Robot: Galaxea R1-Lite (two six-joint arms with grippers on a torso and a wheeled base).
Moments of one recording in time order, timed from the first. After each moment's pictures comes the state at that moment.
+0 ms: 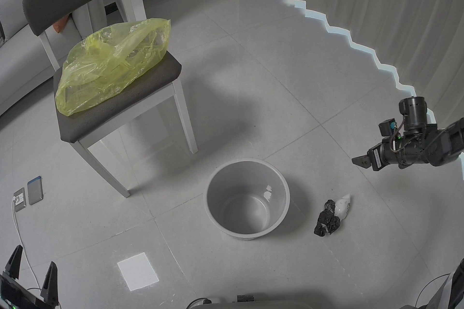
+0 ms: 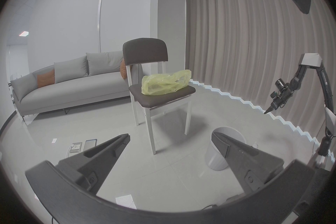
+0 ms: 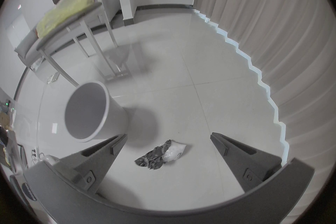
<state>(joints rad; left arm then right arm) 0.00 0.02 -0.02 -0.01 0.00 -0.01 0.04 1.91 -0.99 -0.25 0.10 -0.29</state>
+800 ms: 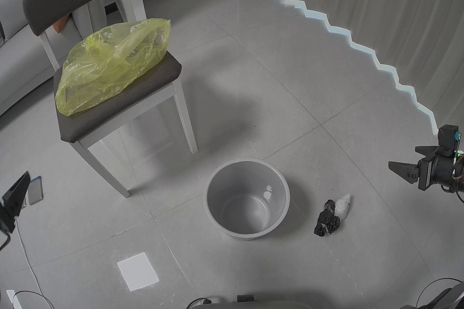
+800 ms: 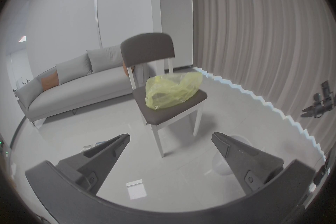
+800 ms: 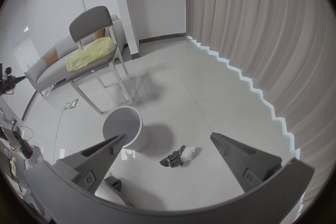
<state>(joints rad) -0.02 0.63 -0.50 0.00 0.09 0.00 0.06 1.27 -0.59 -0.25 0.17 -0.12</state>
